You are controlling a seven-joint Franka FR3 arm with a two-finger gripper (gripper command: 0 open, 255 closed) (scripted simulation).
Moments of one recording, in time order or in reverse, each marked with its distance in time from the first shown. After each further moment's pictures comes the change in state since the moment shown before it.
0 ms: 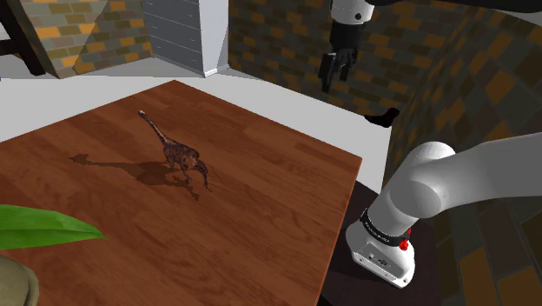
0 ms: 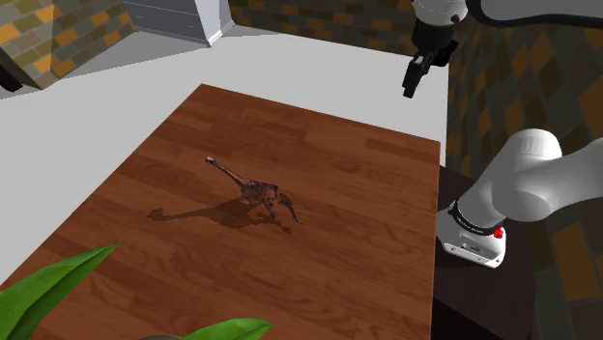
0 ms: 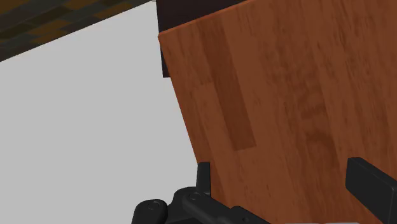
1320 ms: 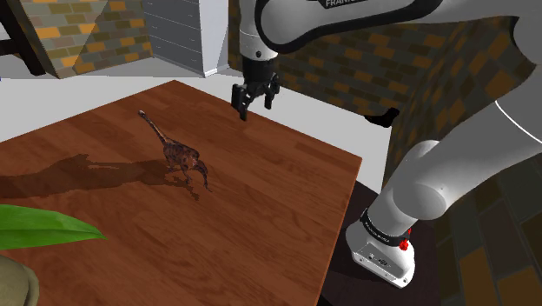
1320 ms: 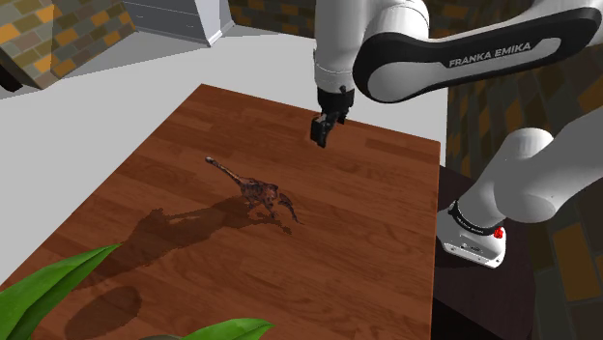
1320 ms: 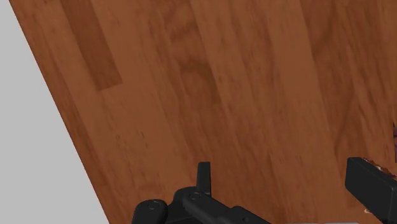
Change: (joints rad) arm 0.082 0.433 0.242 0.115 0.133 0.355 0.334
